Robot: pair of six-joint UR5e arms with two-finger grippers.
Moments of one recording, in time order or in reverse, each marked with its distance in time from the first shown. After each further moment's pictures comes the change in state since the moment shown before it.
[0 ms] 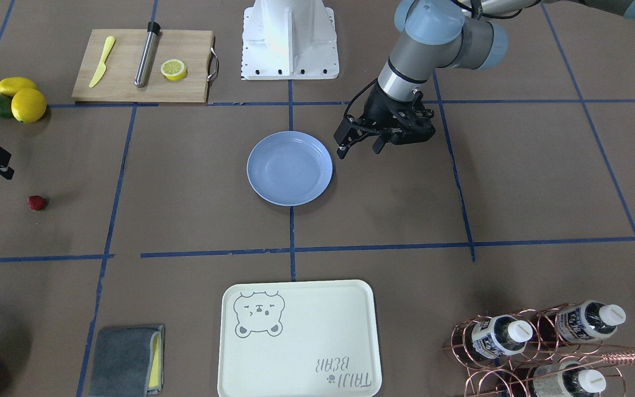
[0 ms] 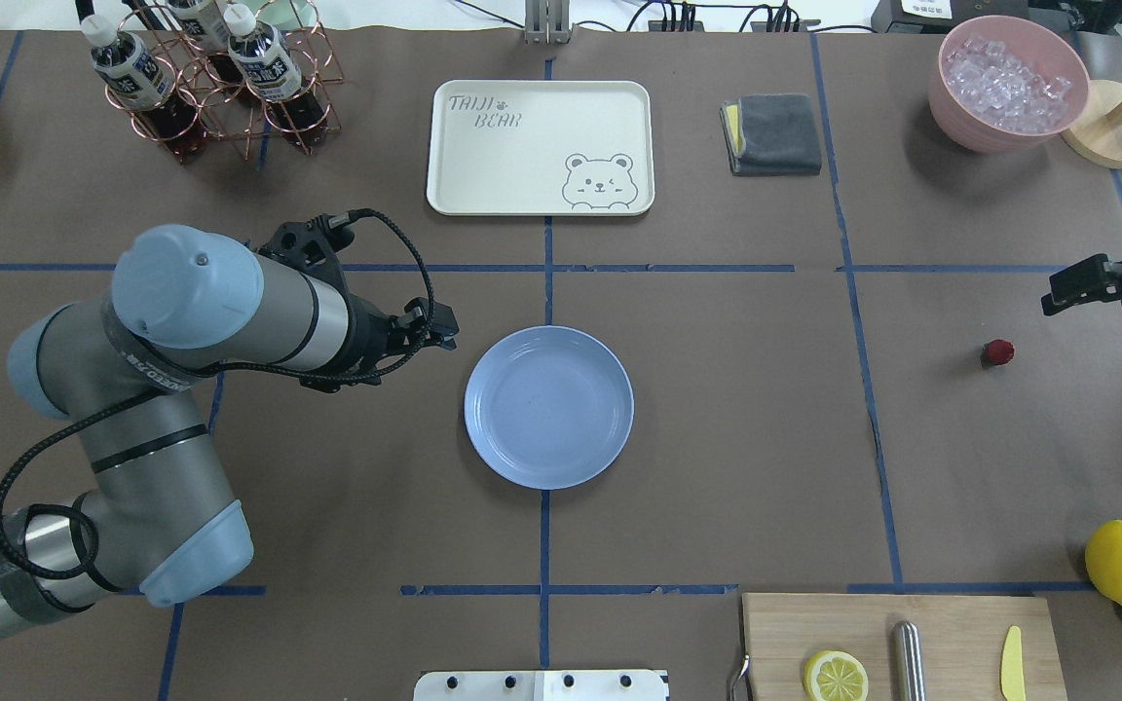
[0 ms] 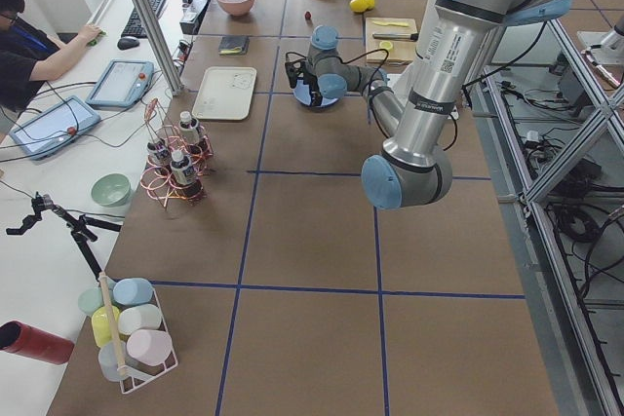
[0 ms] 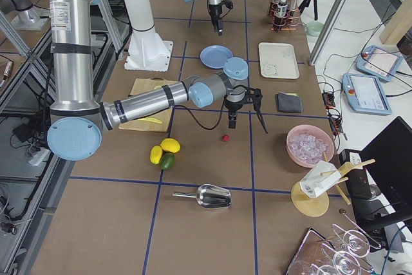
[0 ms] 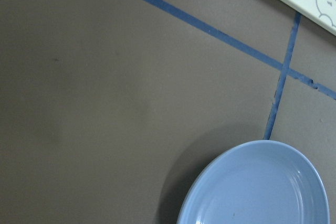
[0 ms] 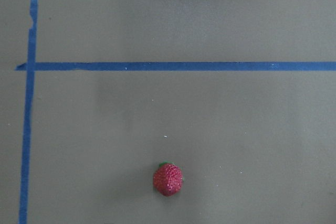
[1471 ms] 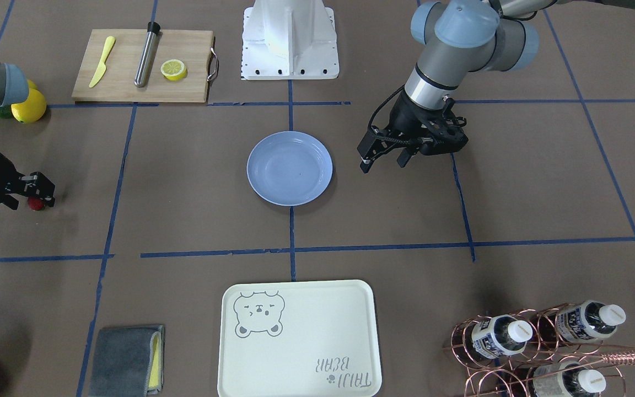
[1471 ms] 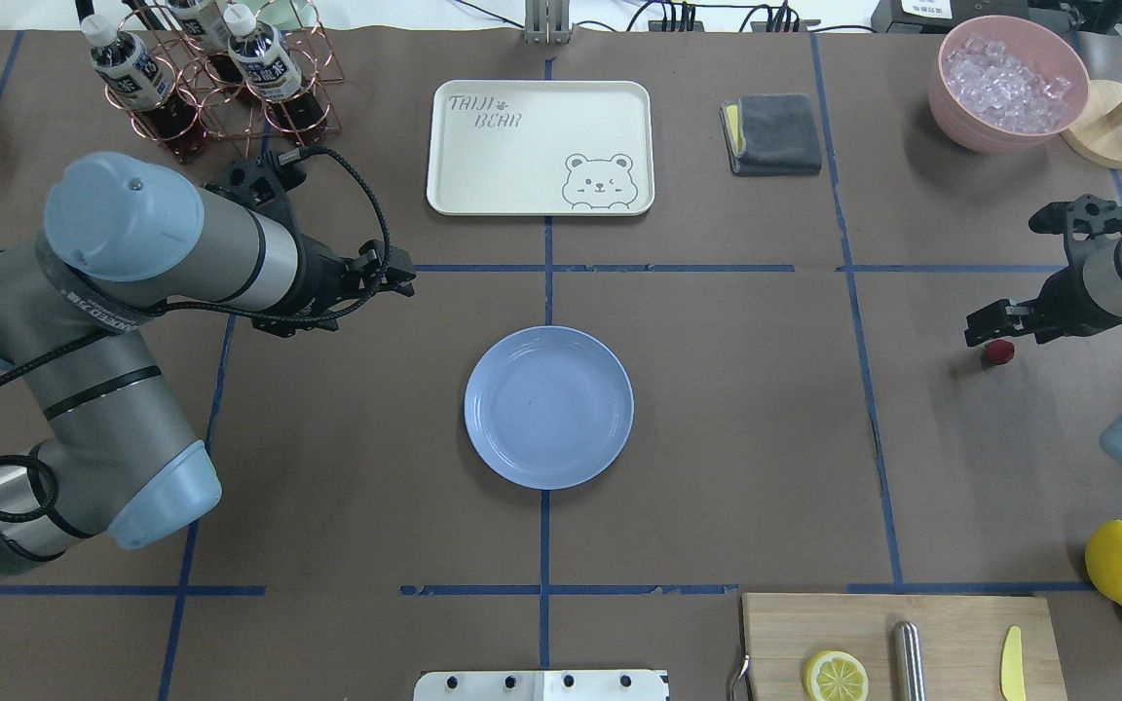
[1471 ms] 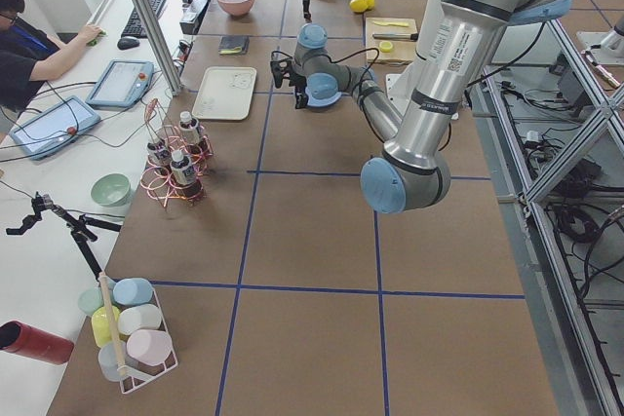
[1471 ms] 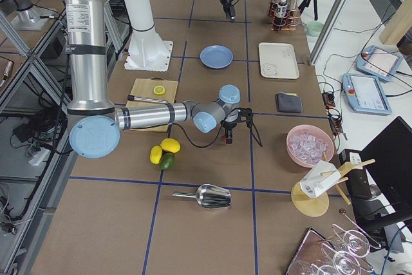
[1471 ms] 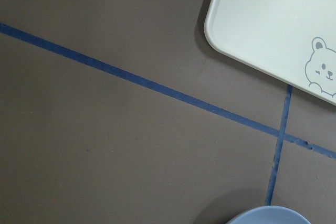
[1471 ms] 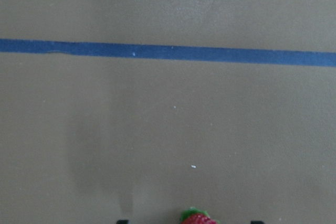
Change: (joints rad) left arm -0.073 0.010 -0.004 0.018 -0.017 0.053; right arm -0.133 0.080 -0.188 0.162 -0.078 0.088
